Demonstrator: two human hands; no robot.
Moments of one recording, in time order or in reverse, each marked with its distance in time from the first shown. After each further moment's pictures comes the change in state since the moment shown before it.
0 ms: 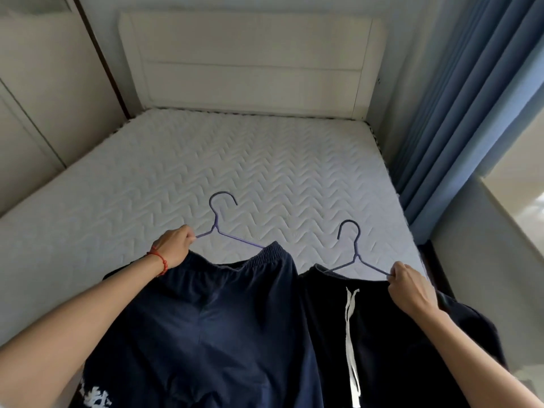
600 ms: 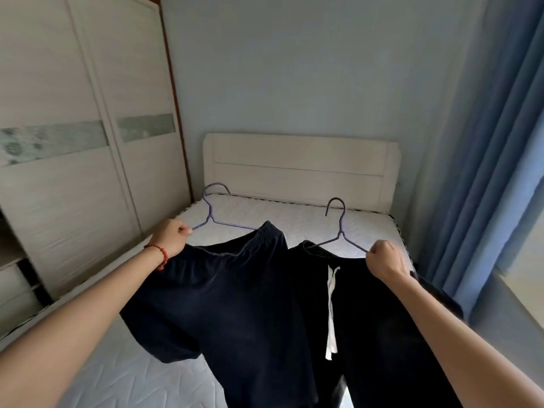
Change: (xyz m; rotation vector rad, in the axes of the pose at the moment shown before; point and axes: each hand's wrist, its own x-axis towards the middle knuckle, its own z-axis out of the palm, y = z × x) left_hand -0.153 -0.001 -0.289 -0.286 0.442 -0.079; right_hand -0.096 -0.156 -0.249 0.326 0.228 -0.143
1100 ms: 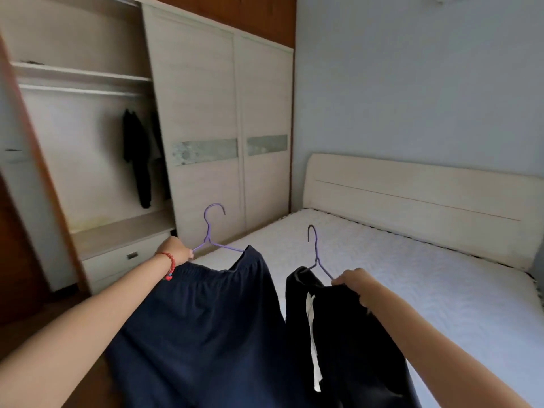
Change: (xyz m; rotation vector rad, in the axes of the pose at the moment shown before) left_hand -0.188 -0.073 -0.149 0.001 0.166 -0.614; right_hand -0.126 -0.128 0.024 0.398 -0.801 -0.092
